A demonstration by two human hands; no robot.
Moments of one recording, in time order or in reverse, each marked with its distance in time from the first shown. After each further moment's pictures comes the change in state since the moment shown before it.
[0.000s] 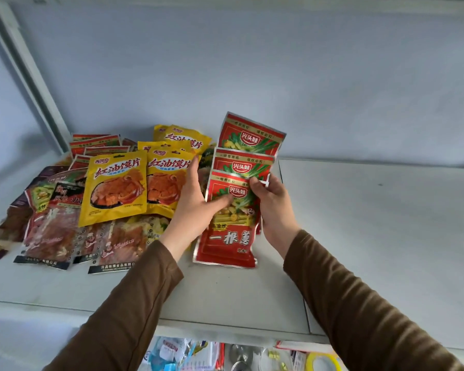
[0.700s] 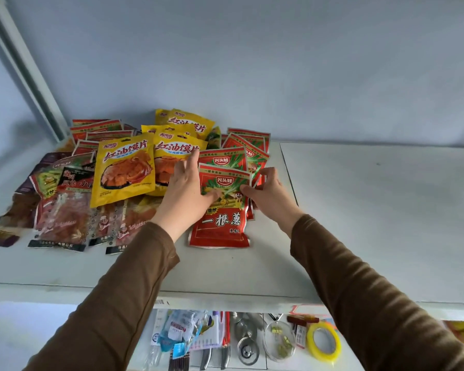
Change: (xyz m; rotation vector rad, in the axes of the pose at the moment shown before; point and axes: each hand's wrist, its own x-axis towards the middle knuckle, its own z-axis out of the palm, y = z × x) left_hand -0.015 -0.007 -0.042 0.623 -0.075 0.078; right_hand -0.017 0.011 0.008 -0.677 -0.006 0.093
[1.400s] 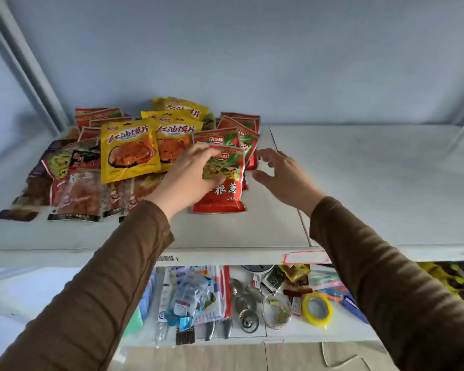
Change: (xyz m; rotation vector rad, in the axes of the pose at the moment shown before) left_hand -0.041 0.014 -0.028 0.076 -0.118 0.250; right_hand -0.063 -0.007 -0.036 -0.637 0.083 -0.308
